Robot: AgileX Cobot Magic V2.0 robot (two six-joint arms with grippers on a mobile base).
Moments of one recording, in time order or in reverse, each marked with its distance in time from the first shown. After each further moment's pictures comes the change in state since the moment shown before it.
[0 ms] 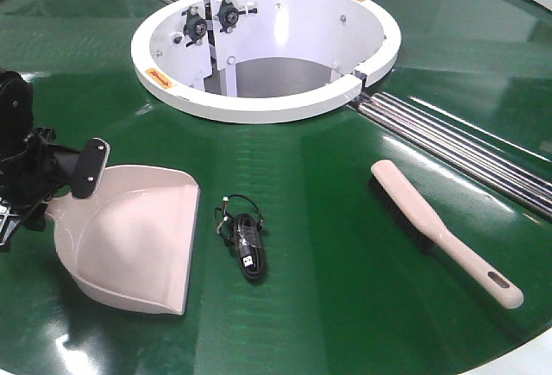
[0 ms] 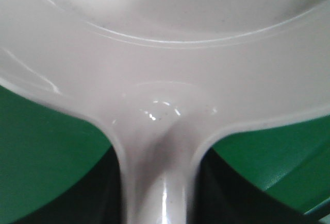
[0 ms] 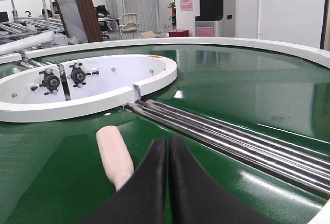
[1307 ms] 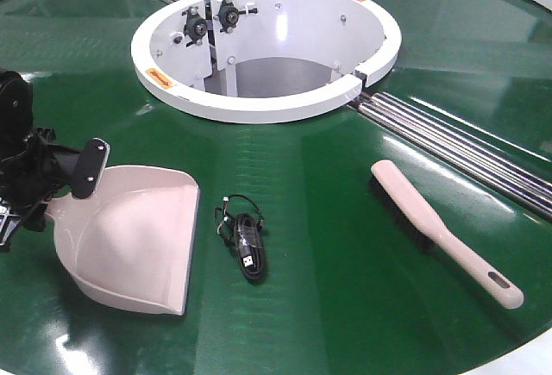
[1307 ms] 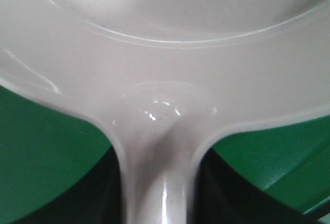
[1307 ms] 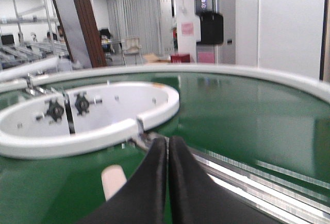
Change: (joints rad) left arm -0.001 0.000 0.000 0.000 0.002 -0.001; right arm 0.000 0.062 -0.179 -0.004 0.027 0.000
